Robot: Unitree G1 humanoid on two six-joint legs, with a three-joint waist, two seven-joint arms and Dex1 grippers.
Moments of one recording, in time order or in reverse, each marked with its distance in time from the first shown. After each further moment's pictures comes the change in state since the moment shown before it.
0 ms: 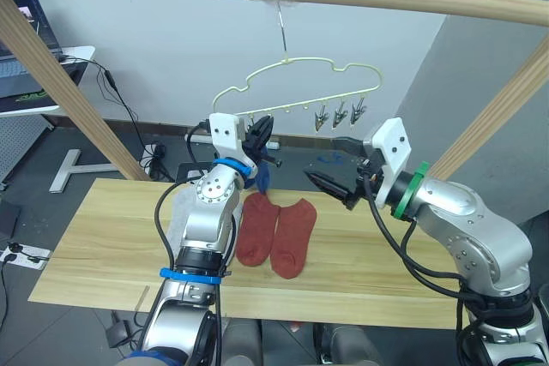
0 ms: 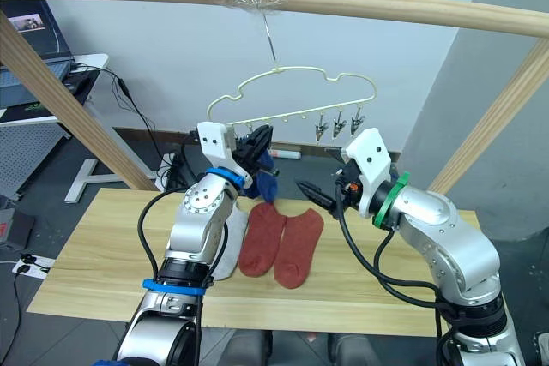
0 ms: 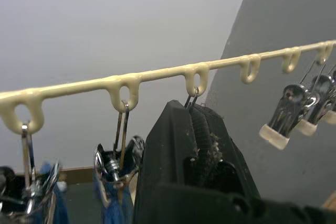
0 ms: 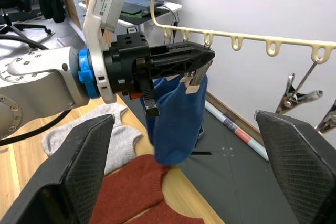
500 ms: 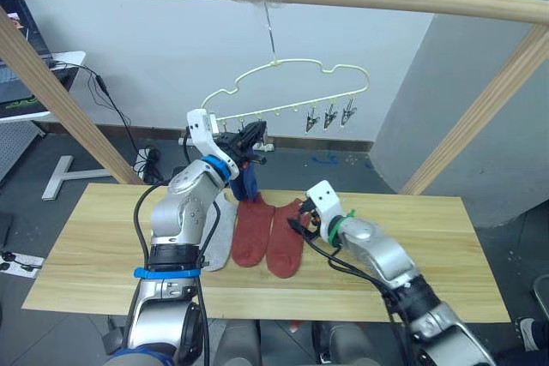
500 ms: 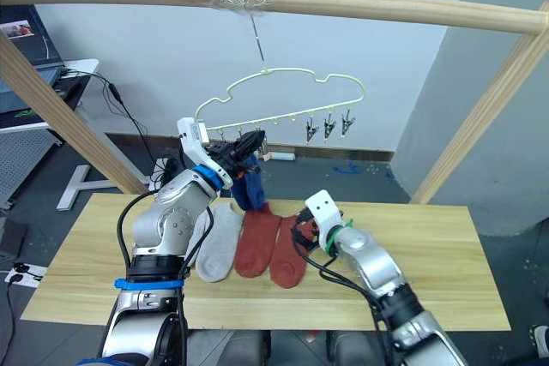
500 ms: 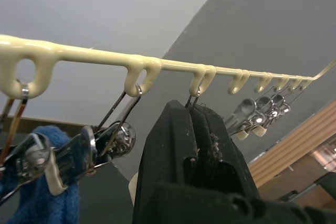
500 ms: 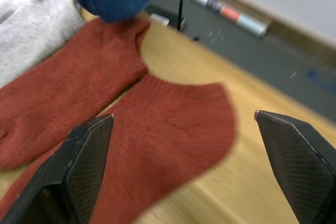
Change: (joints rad) left arm -0.018 0.094 0.126 -0.070 -0.306 0.344 -0.135; right arm -0.027 0.333 0.274 0.815 -0.336 -0.287 -0.152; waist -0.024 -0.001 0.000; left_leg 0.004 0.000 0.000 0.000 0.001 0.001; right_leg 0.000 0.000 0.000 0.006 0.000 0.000
